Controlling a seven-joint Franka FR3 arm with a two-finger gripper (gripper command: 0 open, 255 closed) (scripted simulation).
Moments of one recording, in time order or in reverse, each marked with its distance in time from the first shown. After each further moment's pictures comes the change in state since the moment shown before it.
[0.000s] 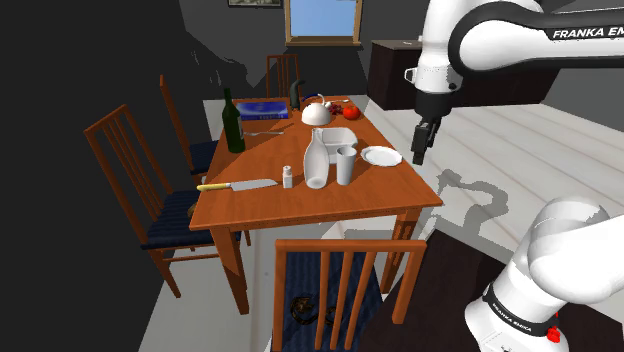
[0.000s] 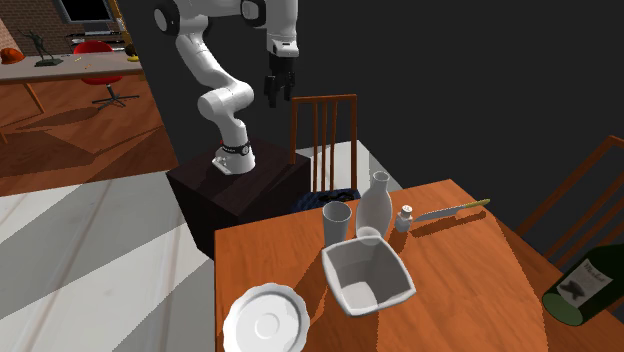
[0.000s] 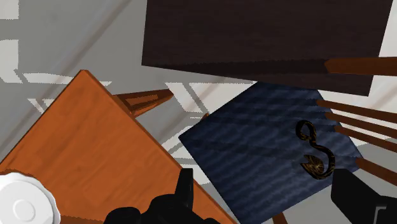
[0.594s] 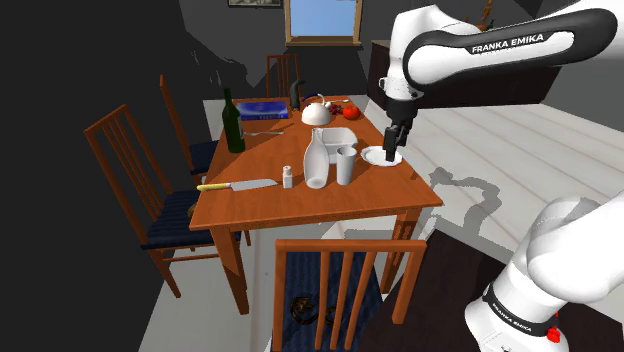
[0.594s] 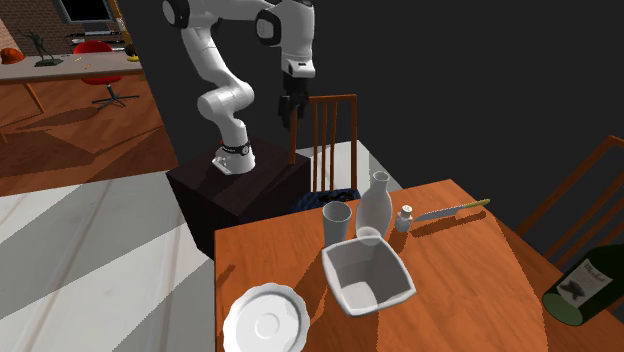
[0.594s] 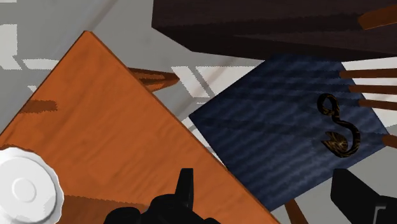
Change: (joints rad) arm -0.024 0.254 -0.043 0.080 -0.030 0.186 -0.030
